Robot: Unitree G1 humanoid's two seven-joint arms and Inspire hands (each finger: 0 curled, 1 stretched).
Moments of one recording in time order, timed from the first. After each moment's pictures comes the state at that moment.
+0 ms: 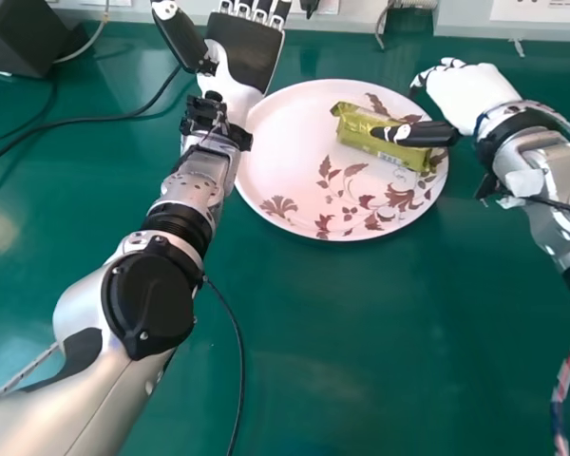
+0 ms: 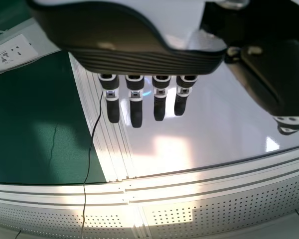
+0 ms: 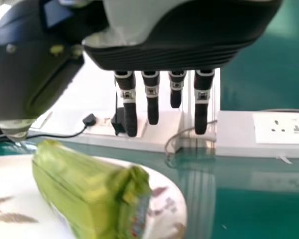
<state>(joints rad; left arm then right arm) -1.31 -0.02 0.83 1.34 -0.73 -0.01 -0.80 -0.84 -0.74 0.35 0.43 -0.83 -0.04 0.15</state>
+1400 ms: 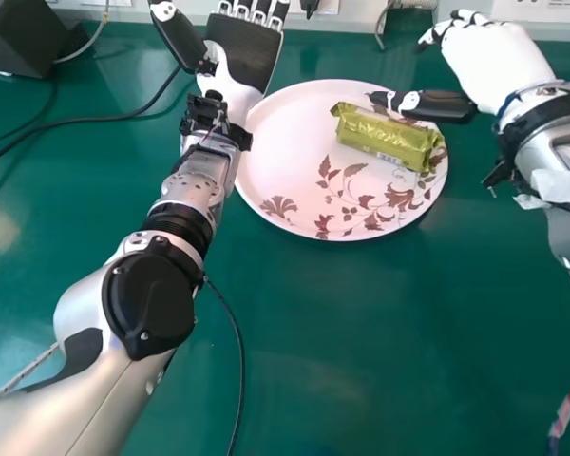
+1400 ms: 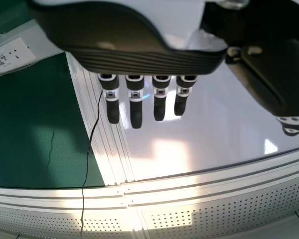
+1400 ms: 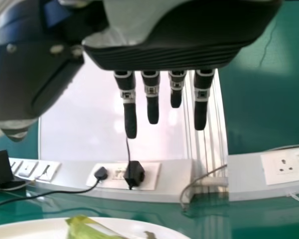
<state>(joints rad) -1.31 -0.02 0.83 1.33 -0.73 -0.02 -0.78 -0.68 -0.74 0.18 0.05 -0.82 0.06 0.20</state>
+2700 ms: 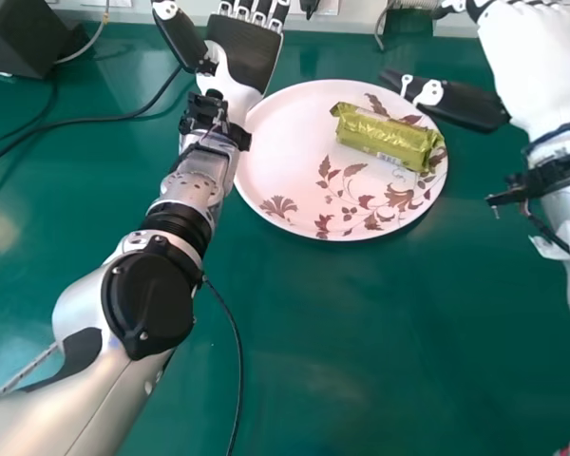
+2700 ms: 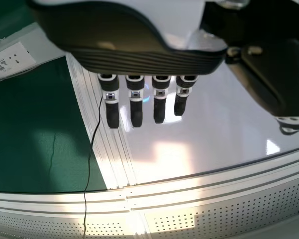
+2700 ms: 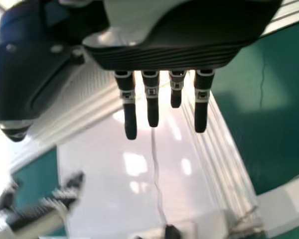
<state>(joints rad) -1.31 -0.01 0.82 1.33 -0.72 -0.02 -0.76 -0.41 -0.66 -0.08 -0.25 -0.62 -0.04 0.05</state>
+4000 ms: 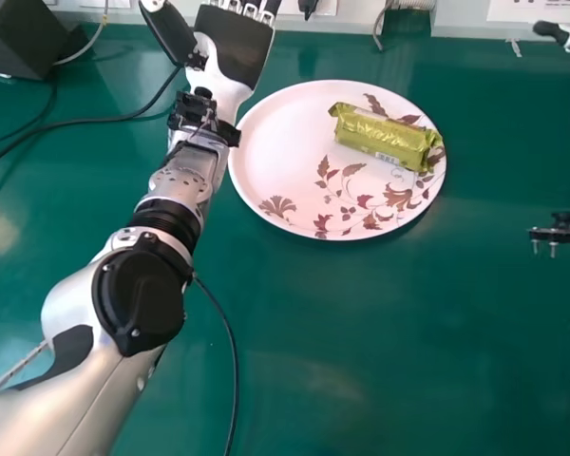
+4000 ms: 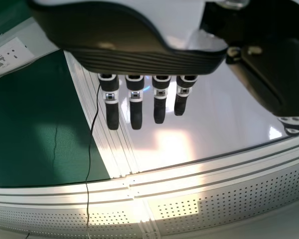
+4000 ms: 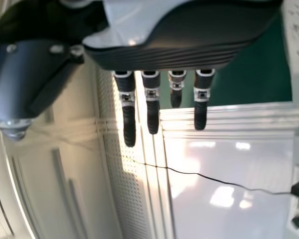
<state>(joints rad) -1.31 0.02 0.80 1.33 -0.71 -0.01 -0.81 -0.37 -0.42 -0.36 0.16 0.51 -0.46 0.41</state>
